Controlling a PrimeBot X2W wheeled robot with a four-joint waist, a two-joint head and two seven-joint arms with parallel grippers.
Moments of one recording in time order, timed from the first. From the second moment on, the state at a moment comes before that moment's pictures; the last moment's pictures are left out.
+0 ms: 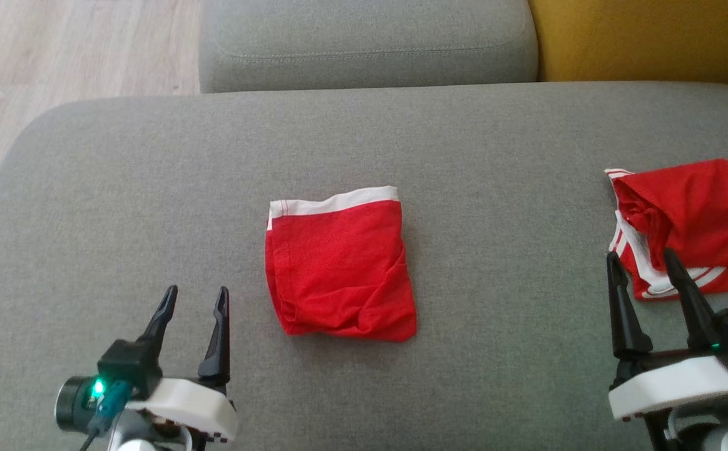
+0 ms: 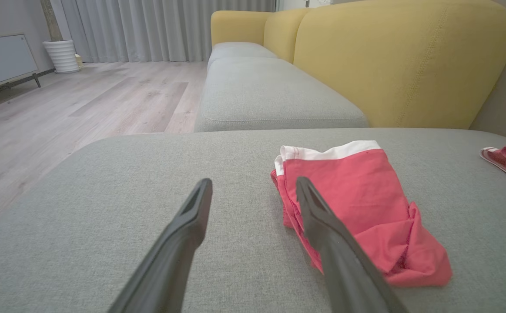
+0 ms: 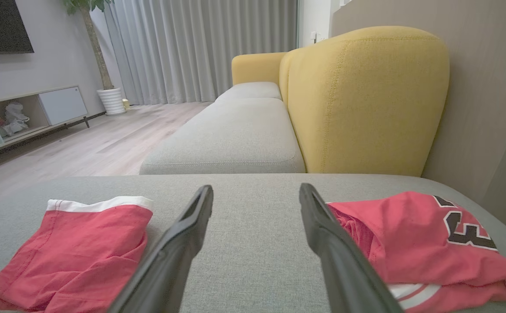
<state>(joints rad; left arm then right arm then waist) 0.06 0.19 -0.29 0.07 -0.23 0.14 -0.18 0.15 -0.04 -0.04 -0.19 0.12 0.12 0.06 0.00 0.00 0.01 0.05</state>
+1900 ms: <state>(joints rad) -0.16 0.13 -0.35 0.11 -0.25 0.12 -0.24 -0.25 -0.05 0.34 0.51 0.32 0.12 0.06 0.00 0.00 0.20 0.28</state>
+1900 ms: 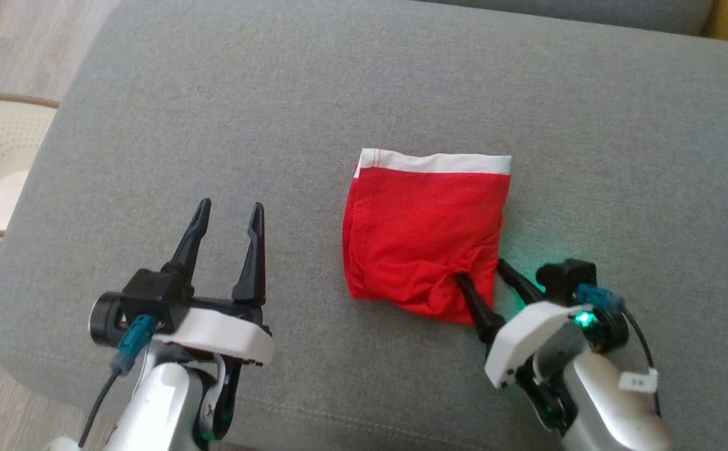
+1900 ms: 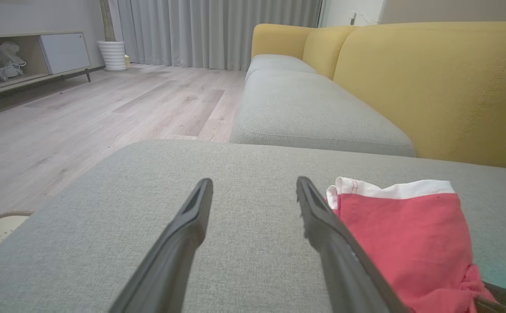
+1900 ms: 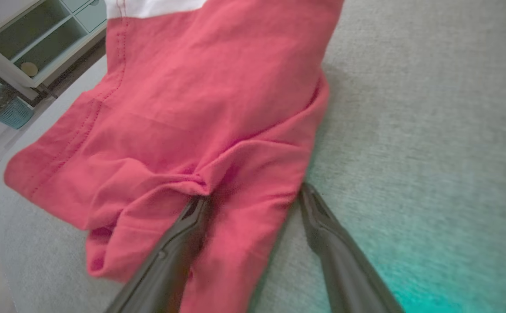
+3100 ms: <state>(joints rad) -0.22 0.15 -0.31 0.09 -0.24 0.11 -0.26 -0.40 -0.55 0.31 0.14 0.27 0.12 0.29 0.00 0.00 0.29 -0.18</state>
